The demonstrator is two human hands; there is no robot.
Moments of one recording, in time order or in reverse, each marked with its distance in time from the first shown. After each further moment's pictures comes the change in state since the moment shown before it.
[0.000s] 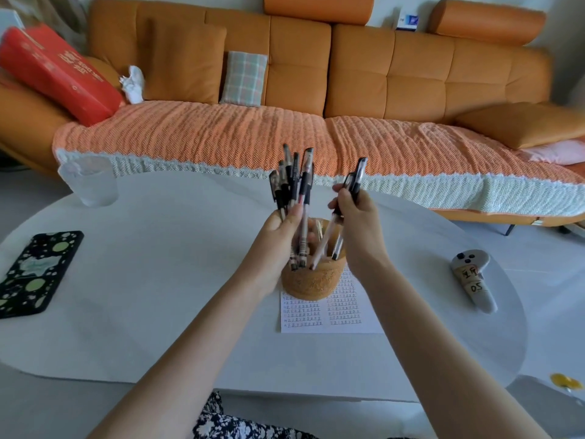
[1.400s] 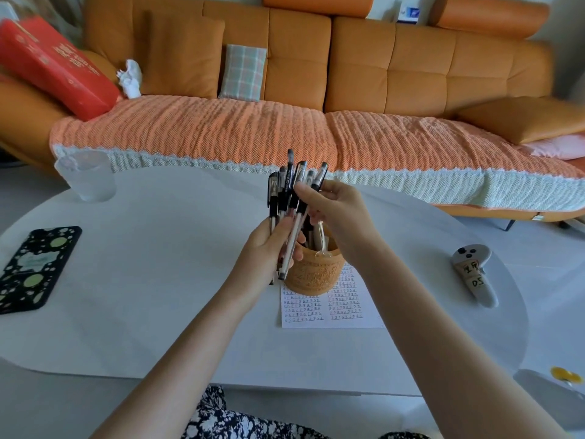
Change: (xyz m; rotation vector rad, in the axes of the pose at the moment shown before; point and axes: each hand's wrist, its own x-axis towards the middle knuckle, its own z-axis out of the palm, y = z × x) left_hand -0.015 -0.013 -0.019 0.073 -0.060 0.070; right_hand -0.005 -0.011 0.010 -0.042 -0.290 -0.002
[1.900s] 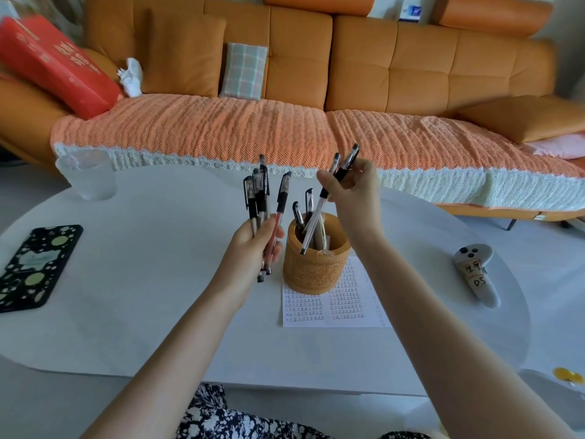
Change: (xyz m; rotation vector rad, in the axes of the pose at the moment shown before) left_hand 0.006 -0.009 -0.016 -0.061 0.144 -0.057; right_hand 0.019 0.006 -0.006 -0.173 0.309 -0.214
